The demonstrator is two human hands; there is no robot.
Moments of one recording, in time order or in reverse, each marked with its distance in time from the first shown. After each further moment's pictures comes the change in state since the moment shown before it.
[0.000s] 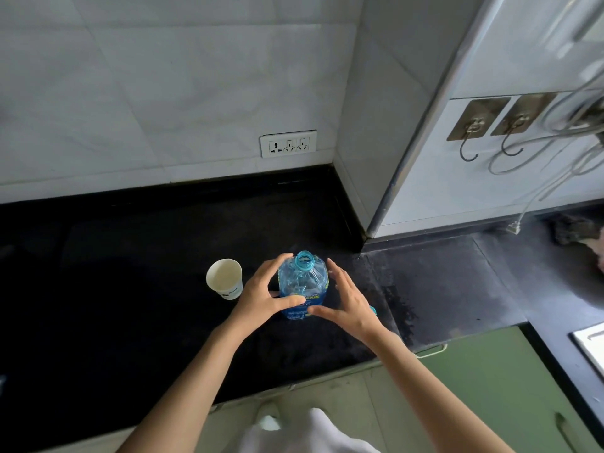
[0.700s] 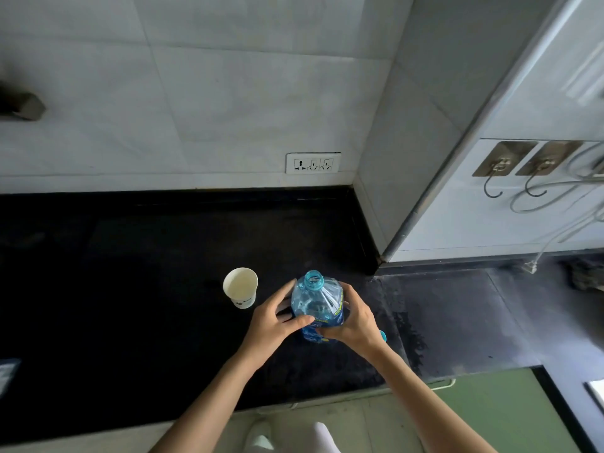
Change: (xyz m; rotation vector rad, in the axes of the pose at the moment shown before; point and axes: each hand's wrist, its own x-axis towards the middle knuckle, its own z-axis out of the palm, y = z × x) left_hand -0.029 0.002 0.009 -0.330 0.126 -0.136; right_hand 0.006 -0.024 0.001 0.050 0.074 0.013
